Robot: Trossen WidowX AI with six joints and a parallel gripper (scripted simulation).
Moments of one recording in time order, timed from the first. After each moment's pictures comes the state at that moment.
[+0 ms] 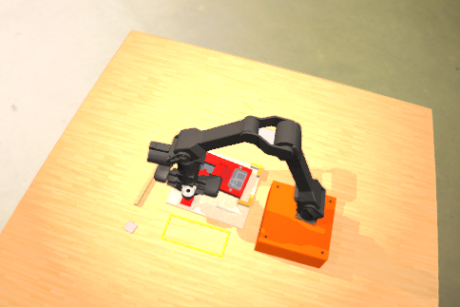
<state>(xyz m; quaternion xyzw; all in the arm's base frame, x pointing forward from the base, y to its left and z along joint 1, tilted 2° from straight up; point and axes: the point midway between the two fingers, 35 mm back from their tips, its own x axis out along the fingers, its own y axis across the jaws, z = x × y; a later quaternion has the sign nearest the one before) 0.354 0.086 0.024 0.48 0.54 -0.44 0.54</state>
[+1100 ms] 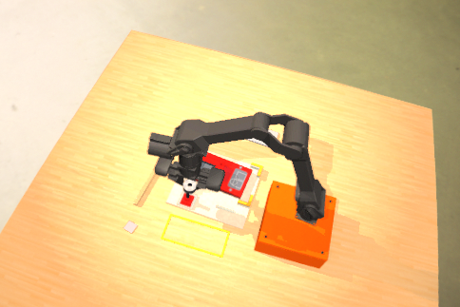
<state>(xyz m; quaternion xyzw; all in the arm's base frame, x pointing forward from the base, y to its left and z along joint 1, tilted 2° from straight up) 0.347 0.084 0.062 0.47 0.54 -0.45 0.53</state>
